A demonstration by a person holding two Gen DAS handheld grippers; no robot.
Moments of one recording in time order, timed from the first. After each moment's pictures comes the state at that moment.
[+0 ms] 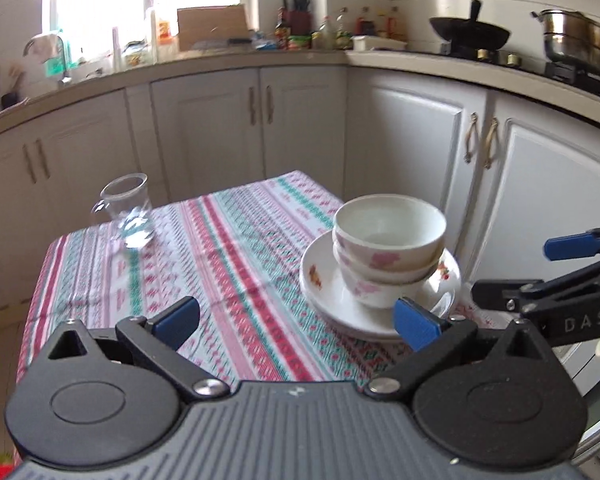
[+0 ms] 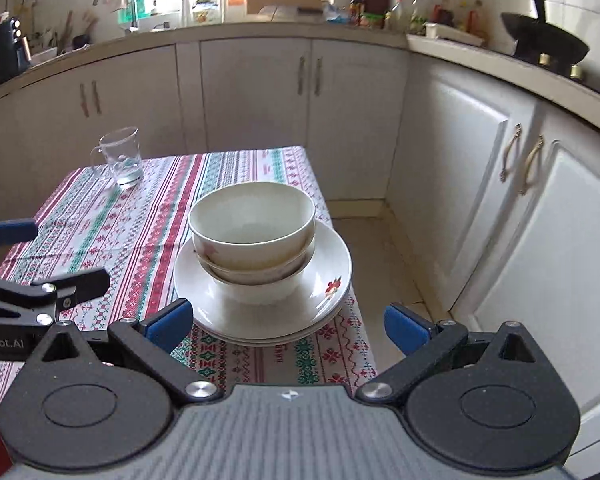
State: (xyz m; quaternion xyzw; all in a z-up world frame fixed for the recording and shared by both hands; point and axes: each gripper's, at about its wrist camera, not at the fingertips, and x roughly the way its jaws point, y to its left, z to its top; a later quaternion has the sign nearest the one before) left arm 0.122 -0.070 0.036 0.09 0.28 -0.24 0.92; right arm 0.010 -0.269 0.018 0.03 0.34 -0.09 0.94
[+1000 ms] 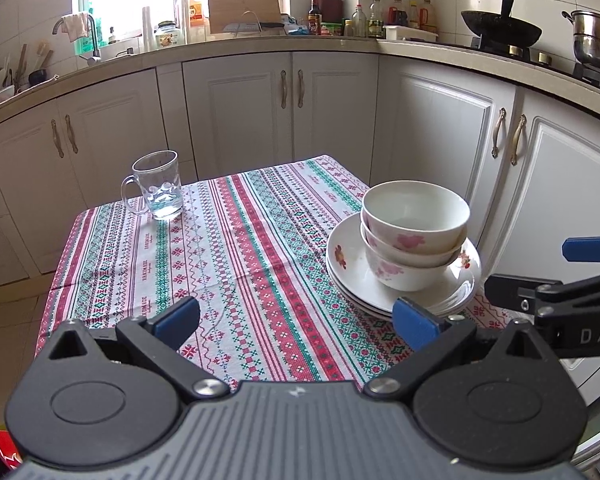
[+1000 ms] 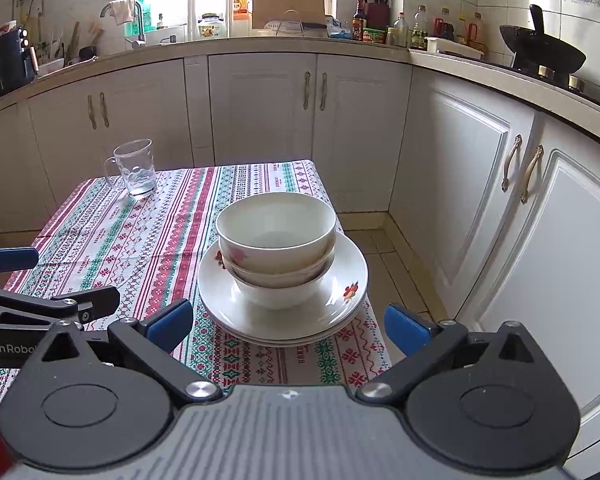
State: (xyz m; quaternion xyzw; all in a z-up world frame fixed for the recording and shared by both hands) left arm 0.116 -0.061 0.034 0.08 0.30 -0.20 0.93; right arm -0.004 -0.250 0.024 0.03 0.32 -0.08 0.94
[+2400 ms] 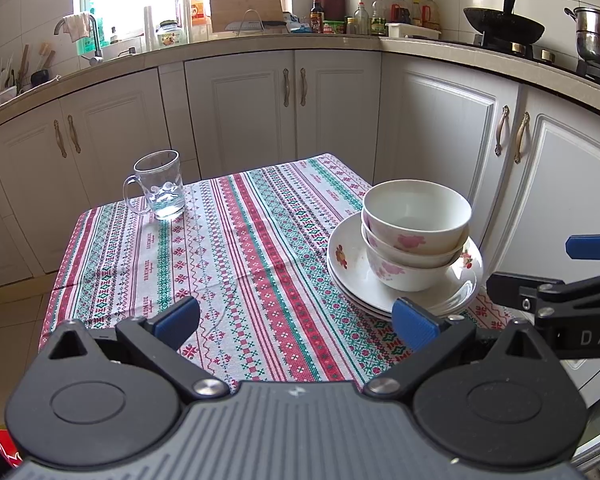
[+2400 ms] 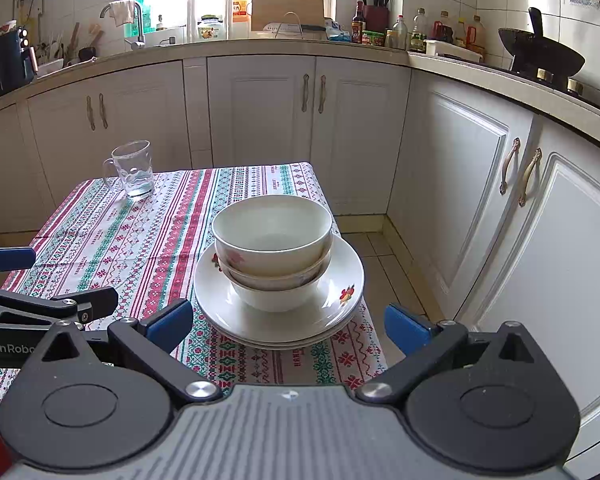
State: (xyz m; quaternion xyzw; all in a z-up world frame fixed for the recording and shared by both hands) left arm 0.117 -0.065 0.034 0.09 0.31 -0.19 0.93; right arm -0.004 -0.250 0.026 0.02 0.32 -0.09 0.94
